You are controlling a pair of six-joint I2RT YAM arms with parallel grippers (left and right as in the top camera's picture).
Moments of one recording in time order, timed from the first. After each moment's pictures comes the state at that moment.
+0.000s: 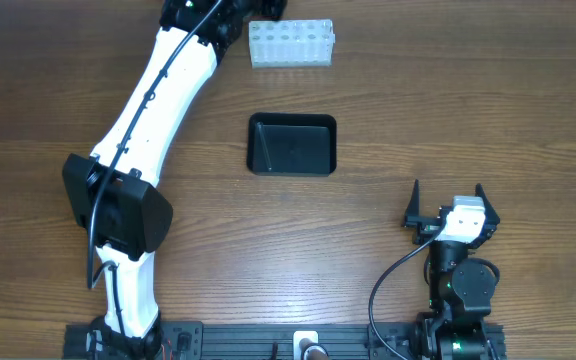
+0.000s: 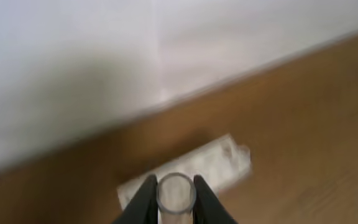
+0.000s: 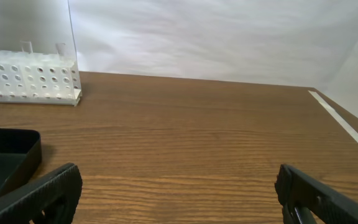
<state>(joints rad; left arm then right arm) -0.39 2.13 2.15 -0.62 0.04 0.02 0.01 0.02 0.01 -0.06 0.13 -0.11</state>
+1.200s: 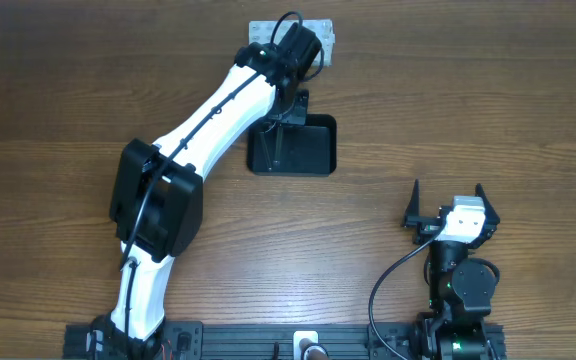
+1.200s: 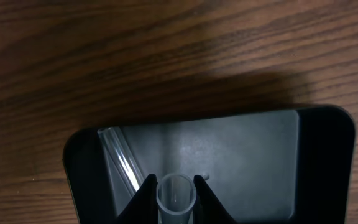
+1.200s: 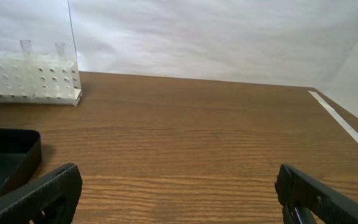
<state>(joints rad) -0.56 2.20 1.91 -1.04 -0.07 -0.43 0.01 0.02 0.01 -0.06 0.13 -0.10</state>
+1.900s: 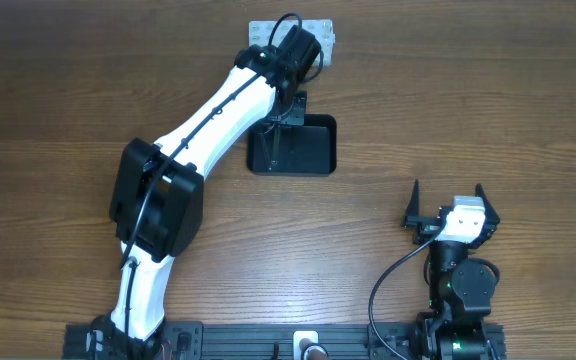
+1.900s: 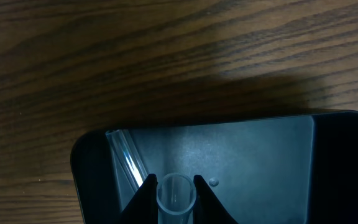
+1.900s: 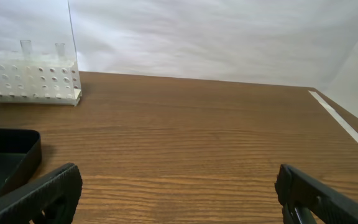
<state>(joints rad) -0.56 2.20 1.89 -1.03 -0.10 -0.44 0.01 0.02 0.01 -0.06 0.13 -0.11</state>
